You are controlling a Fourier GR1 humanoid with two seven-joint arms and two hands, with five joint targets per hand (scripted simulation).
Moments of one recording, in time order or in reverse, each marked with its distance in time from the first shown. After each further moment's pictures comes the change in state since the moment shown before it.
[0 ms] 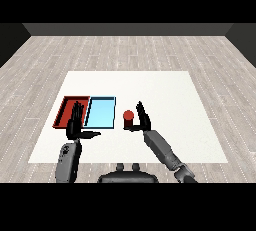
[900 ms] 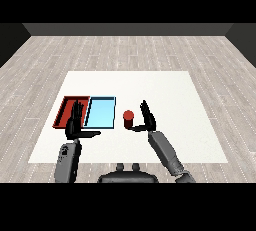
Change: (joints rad) left arm 0.006 -0.001 -0.013 -0.062 -0.010 0.023 0.072; right arm 0.111 0.001 -0.138 -0.201 0.190 0.081 0.116
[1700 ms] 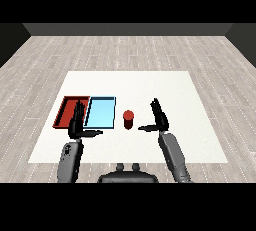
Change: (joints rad) left arm -0.016 -0.014 -0.005 0.054 -0.034 0.023 -0.043; right arm 0.128 -0.001 -0.205 -0.263 0.185 0.141 0.172
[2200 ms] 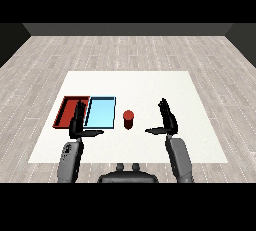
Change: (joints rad) left arm -0.007 0.003 -0.009 0.000 -0.025 0.011 -0.003; right arm 0.104 -0.014 -0.061 -0.210 0.078 0.051 0.072
